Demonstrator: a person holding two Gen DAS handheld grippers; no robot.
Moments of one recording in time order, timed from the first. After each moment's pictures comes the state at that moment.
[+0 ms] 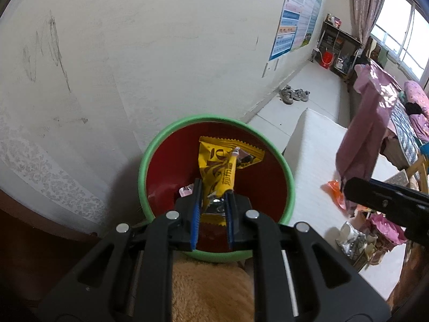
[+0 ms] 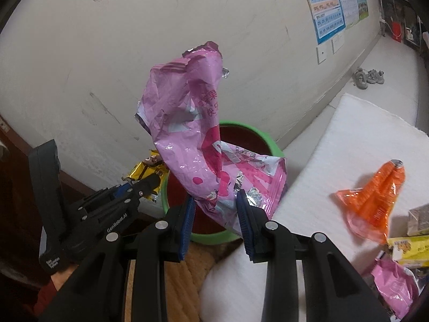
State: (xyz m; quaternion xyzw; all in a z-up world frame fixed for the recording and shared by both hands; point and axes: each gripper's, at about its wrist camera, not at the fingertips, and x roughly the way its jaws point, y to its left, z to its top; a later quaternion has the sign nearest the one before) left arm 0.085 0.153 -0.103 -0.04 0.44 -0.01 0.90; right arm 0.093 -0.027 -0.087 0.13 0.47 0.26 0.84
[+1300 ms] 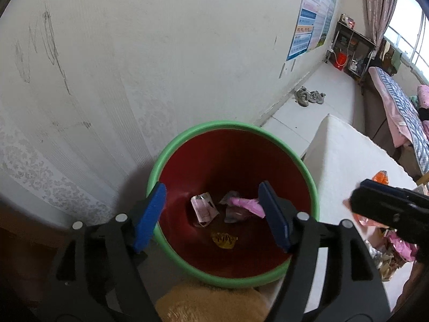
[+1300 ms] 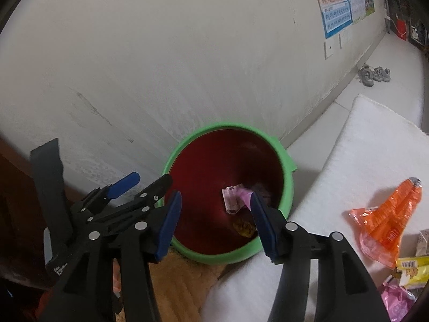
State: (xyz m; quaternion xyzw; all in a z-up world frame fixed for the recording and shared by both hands) left arm 0.113 0.163 -0.119 -0.04 0.44 0.02 0.89; right arm 0.116 -0.011 -0.094 0.12 0.48 0.27 0.83
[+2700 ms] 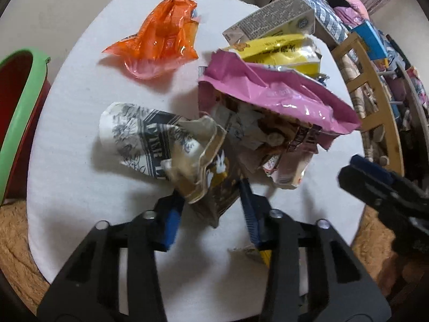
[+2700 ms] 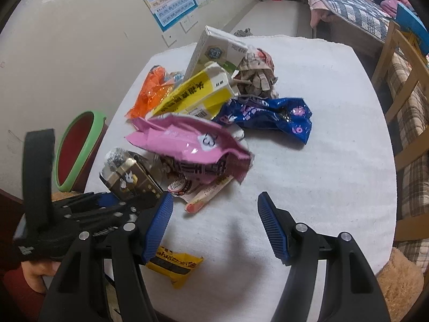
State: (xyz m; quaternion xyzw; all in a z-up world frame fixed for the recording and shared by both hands) left arm 0.021 -0.110 -0.208 0.03 0.60 -0.27 0.75; right arm -0.069 -0.264 -0.163 0.20 0.51 -0.01 0.84
